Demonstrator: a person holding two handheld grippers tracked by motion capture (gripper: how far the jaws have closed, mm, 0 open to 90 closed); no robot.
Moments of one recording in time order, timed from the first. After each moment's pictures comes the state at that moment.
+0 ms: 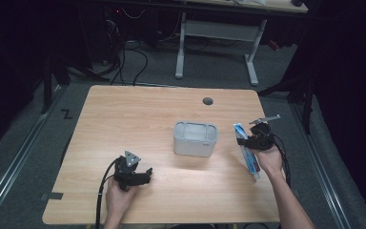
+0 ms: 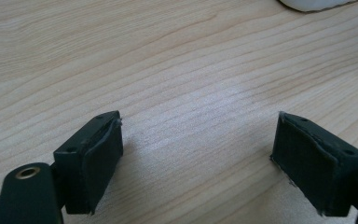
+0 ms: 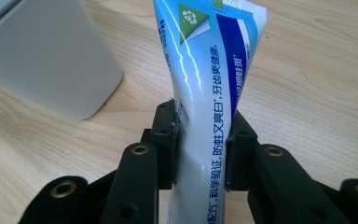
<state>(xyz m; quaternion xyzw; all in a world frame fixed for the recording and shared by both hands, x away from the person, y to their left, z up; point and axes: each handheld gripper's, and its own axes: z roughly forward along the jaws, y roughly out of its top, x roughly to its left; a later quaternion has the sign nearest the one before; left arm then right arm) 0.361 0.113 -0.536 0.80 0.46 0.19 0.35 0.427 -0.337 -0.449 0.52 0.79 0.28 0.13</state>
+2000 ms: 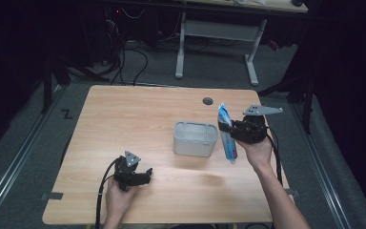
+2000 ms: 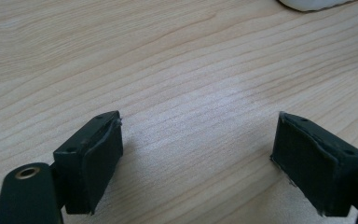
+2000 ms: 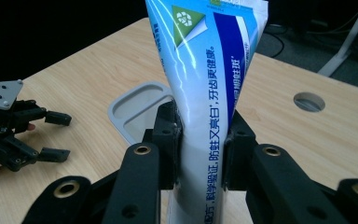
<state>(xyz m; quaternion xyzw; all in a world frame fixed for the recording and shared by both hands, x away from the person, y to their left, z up) 0.360 0.113 -0.536 0.80 0.45 0.19 0.35 0.400 -0.276 -0.372 0.39 0.78 0.46 0.17</state>
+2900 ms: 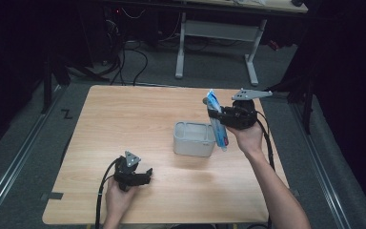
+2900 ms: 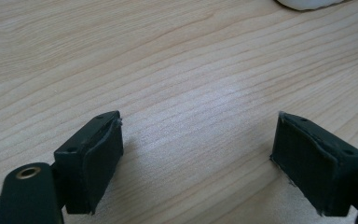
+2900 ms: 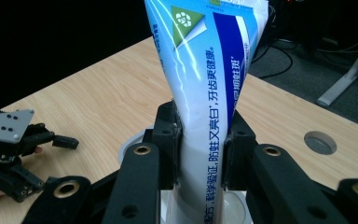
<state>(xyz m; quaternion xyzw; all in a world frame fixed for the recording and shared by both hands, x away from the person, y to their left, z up) 0.360 0.113 -0.536 0.80 0.45 0.19 0.35 0.425 -0.245 -0.341 0.36 0.79 0.47 0.17</state>
